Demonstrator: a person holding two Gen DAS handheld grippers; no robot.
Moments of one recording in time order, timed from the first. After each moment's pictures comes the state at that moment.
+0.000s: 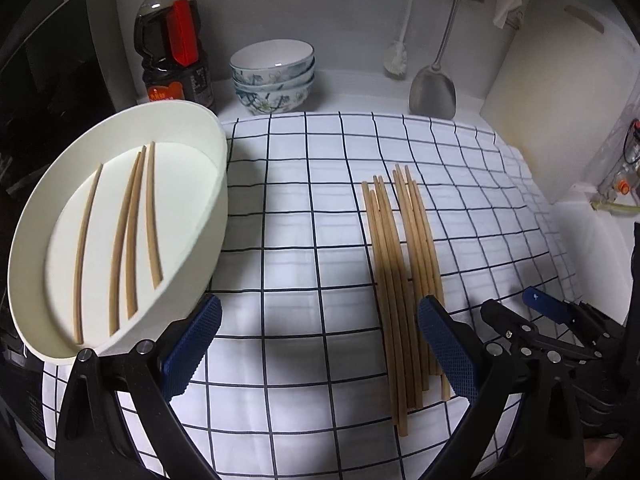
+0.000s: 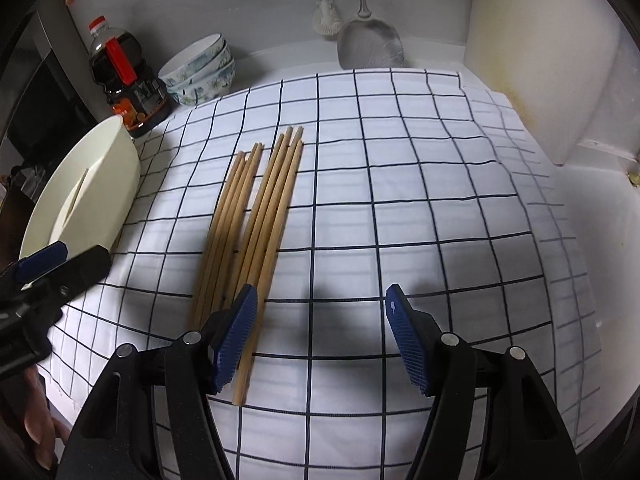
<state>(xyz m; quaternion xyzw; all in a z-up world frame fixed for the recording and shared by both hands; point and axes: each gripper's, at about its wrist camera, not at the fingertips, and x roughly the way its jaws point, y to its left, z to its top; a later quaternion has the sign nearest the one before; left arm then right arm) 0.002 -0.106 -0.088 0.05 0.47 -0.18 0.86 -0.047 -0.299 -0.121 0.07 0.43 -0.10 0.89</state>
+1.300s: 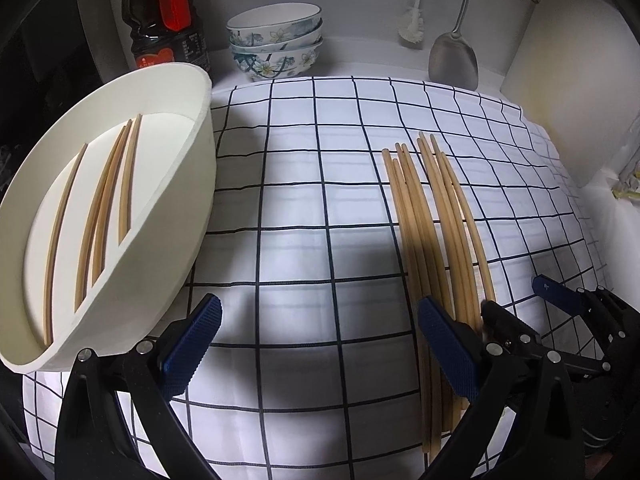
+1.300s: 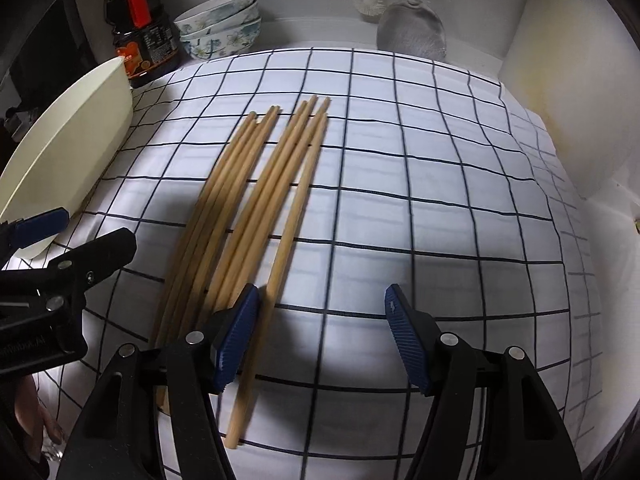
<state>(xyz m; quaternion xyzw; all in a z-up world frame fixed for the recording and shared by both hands) 0.018 -0.115 -0.132 0.06 0.49 -0.16 0.86 -0.017 -0.285 -0.155 -0.01 0.45 -0.10 0.89</state>
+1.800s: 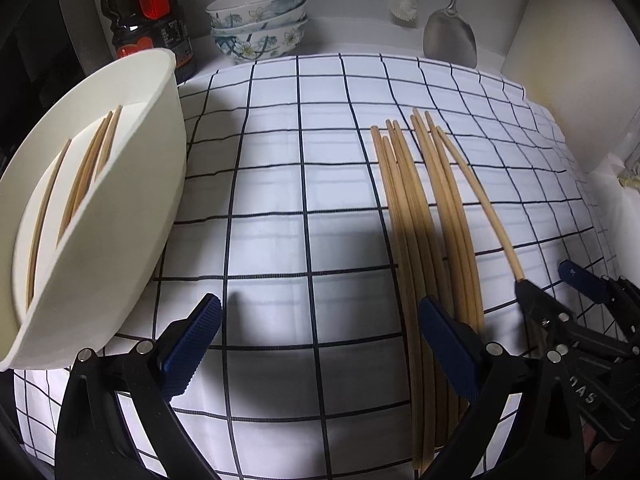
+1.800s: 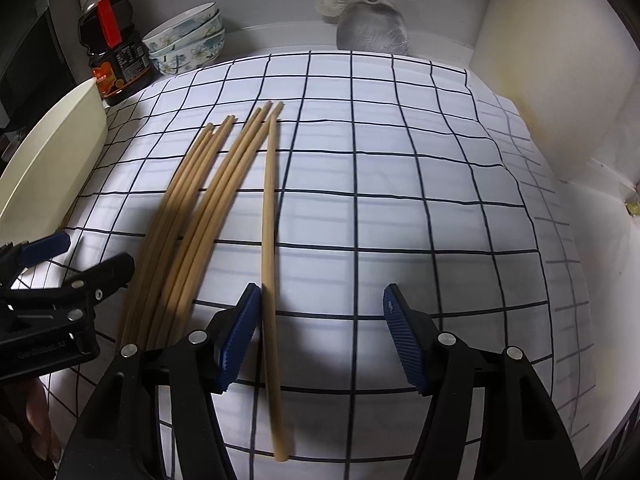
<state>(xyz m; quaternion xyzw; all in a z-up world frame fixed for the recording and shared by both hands) 0.021 -0.133 -0.152 0.08 0.51 -0.15 0.84 -0.028 -0.313 -0.152 0.01 0.44 -0.13 0.89</state>
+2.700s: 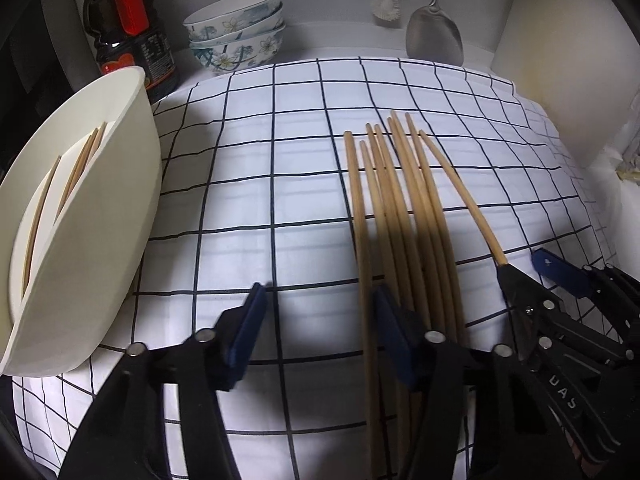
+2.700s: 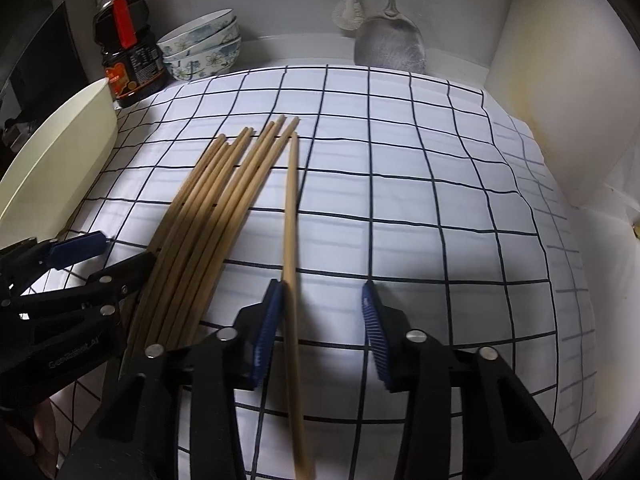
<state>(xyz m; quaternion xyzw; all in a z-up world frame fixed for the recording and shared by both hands) 0.019 -0.156 -0.148 0.09 0.49 -0.17 0.85 -0.016 -0.306 -0.152 -0.02 0.42 -0.10 0.90</state>
